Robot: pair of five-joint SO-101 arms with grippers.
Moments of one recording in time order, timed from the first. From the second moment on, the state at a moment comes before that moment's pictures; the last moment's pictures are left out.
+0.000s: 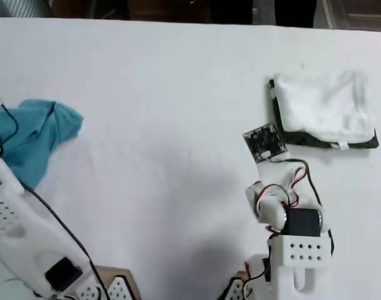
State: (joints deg) left arm -49.8 37.2 -30.3 81.2 -17.1; right arm -1.6 -66.2 62.6 70.1 26.6
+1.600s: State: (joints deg) left arm 14.6 13.8 -33.6 101.4 5.9; right arm 10.2 -66.2 88.2 38.6 16.5
